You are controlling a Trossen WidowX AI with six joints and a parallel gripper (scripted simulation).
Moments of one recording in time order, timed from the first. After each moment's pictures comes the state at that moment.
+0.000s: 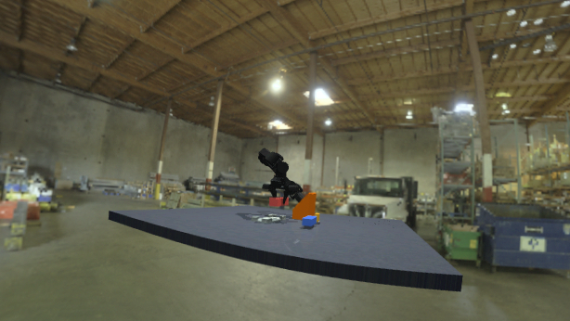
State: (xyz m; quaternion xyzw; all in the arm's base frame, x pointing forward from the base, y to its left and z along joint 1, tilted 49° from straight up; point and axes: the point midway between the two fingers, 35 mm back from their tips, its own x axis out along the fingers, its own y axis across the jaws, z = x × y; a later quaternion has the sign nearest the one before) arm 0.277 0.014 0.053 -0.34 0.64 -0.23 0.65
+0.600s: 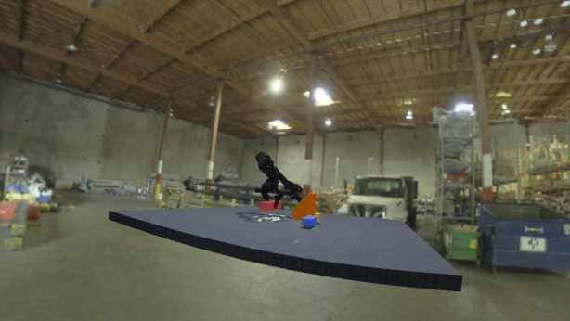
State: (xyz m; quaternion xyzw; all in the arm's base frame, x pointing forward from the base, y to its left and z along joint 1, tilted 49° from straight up) arm 0.274 -0.039 0.074 -0.32 0.63 -0.27 0.66
